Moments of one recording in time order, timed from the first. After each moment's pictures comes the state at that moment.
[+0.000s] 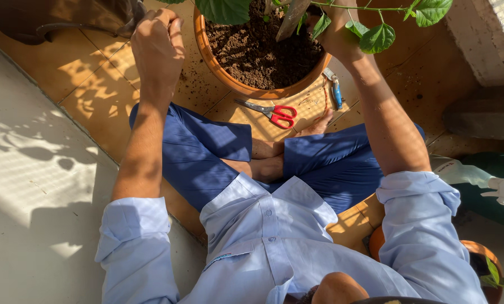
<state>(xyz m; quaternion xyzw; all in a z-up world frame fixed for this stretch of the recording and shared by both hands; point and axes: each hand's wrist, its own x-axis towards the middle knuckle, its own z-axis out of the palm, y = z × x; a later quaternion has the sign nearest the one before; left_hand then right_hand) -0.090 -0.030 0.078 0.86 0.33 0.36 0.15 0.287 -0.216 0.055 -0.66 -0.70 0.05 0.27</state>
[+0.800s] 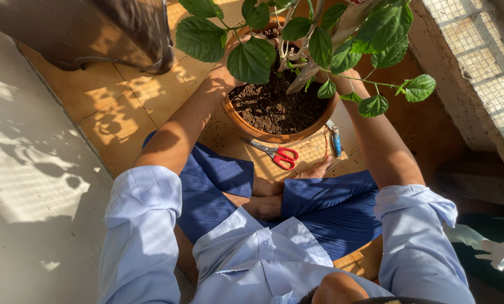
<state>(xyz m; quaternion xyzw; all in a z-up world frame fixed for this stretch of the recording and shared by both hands) 0.065 0.032 -0.006 0.95 0.14 0.29 0.05 0.373 -0.136 -0.036 -0.64 -0.72 0.10 0.24</state>
